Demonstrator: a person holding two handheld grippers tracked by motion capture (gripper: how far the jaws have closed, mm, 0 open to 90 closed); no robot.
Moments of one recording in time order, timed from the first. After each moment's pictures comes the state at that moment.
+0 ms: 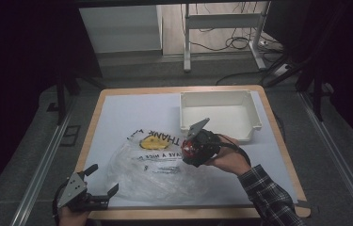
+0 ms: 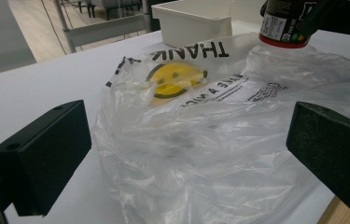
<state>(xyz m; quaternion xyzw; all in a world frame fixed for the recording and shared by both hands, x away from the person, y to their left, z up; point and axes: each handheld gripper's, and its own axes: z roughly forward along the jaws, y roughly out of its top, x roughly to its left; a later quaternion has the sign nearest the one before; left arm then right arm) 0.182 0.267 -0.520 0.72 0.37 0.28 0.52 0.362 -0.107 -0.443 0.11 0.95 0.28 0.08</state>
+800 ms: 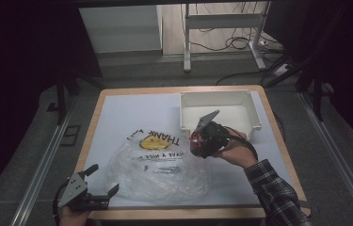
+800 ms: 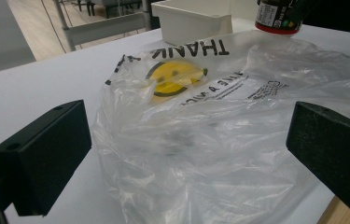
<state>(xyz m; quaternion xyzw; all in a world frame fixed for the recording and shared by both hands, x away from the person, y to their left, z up) 0.182 0.267 -0.520 0.72 0.37 0.28 0.52 0.386 -0.130 -0.439 0.14 0.94 0.28 0.09</state>
